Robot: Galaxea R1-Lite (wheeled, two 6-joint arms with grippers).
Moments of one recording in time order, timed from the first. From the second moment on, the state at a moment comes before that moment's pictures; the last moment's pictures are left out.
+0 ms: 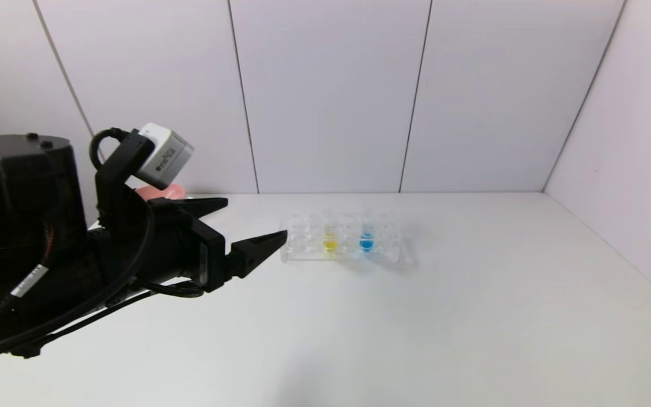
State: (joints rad) left arm -0.60 1.38 -0.71 -0.52 -0.08 0.00; right arm 0.00 0.00 0.00 0.01 0.00 0.00
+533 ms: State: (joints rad) left arm -0.69 1.60 -0.69 -0.70 -0.08 -0.06; right arm 0.00 0.00 0.00 0.01 0.00 0.00
